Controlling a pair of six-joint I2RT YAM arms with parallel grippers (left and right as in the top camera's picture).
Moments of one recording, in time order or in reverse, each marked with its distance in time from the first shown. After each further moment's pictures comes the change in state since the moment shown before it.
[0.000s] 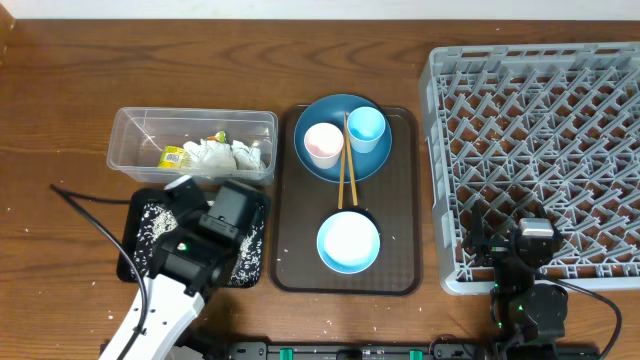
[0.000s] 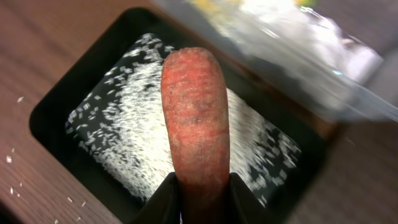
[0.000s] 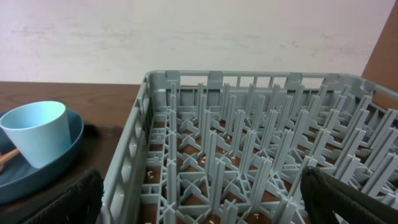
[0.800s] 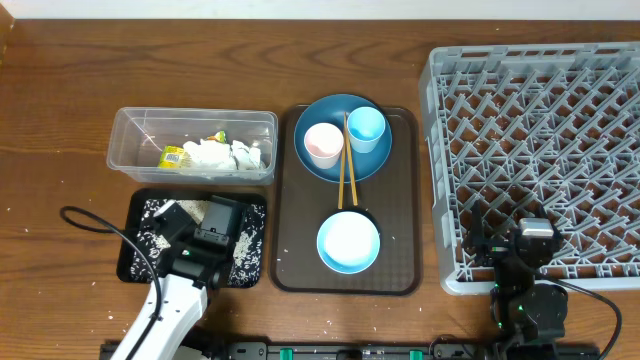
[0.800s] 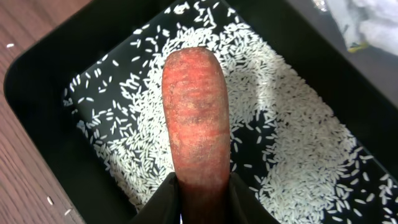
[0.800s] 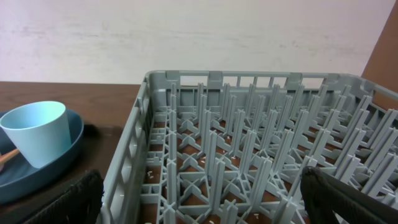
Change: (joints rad) left arm 0.124 0.023 -0.273 0.249 0.000 -0.054; right arm 0.000 0.000 0.000 0.000 0.000 0.000
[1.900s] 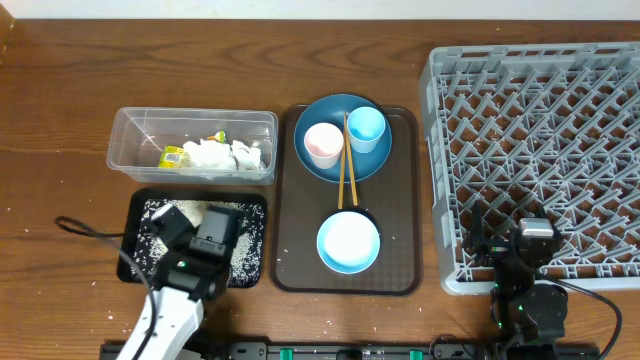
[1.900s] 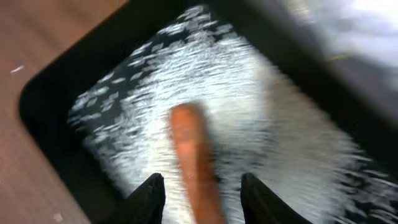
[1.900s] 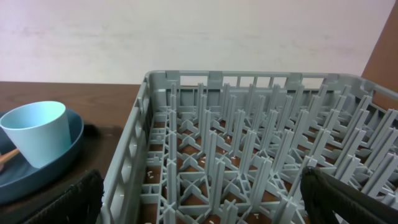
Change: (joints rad) left arm 0.001 -0.105 -0.006 0.010 -0.004 0.116; right arm 0.000 0.000 0.000 0.000 0.000 0.000
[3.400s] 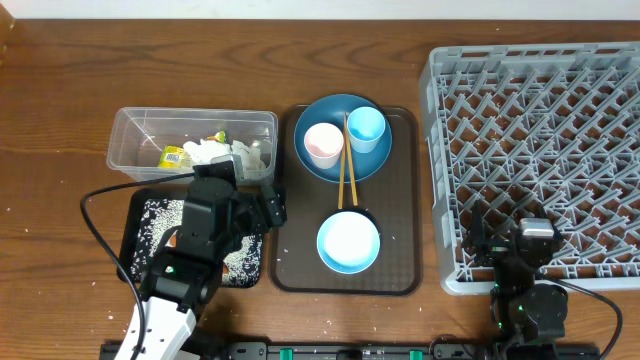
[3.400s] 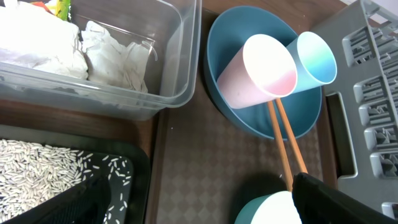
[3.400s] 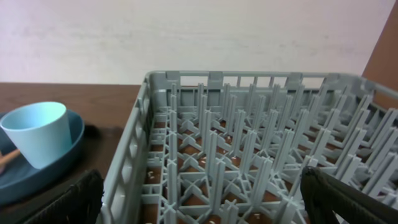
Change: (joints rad) left arm 0.000 -0.041 0.069 0.368 0.649 0.389; right arm 0.000 0.000 0.000 0.002 -0.004 0.022
